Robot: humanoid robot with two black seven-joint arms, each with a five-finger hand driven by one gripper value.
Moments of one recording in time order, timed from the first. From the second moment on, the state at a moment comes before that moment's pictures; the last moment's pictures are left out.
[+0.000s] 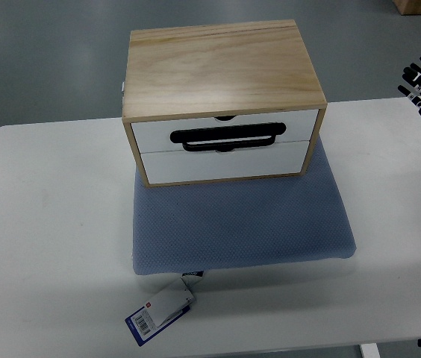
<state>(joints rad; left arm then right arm) -0.02 0.00 -0.07 -0.15 0.00 -0.02 0.09 0.58 -0.51 1.11 0.75 -0.14 0.23 0.11</state>
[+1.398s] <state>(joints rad) -0.02 0.00 -0.07 -0.15 0.00 -0.02 0.09 1.80 -0.89 -0.31 1.26 -0.17 0.53 0.14</state>
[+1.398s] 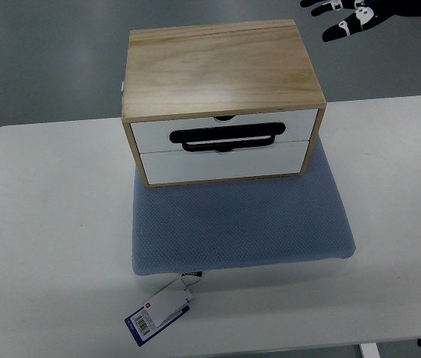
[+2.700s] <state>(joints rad) -0.02 0.00 -0.07 -0.15 0.00 -0.02 0.09 2.07 -0.38 -0.66 1.39 -0.11 0.35 -0.04</state>
